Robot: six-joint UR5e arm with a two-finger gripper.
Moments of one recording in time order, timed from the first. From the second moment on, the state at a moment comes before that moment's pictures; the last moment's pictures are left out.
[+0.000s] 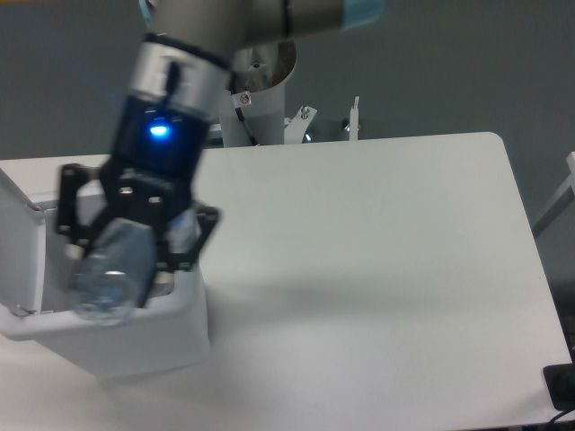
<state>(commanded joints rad) 2.12 -1.83 -1.36 -0.68 1.07 0.11</state>
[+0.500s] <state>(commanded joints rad) 2.15 -1.82 -1.36 -0.67 1.16 0.11</state>
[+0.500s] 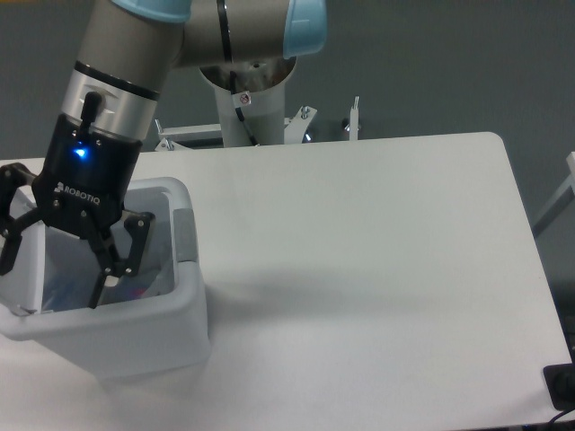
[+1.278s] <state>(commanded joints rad) 2.49 -1.85 -1.37 -0.70 1.47 0.45</state>
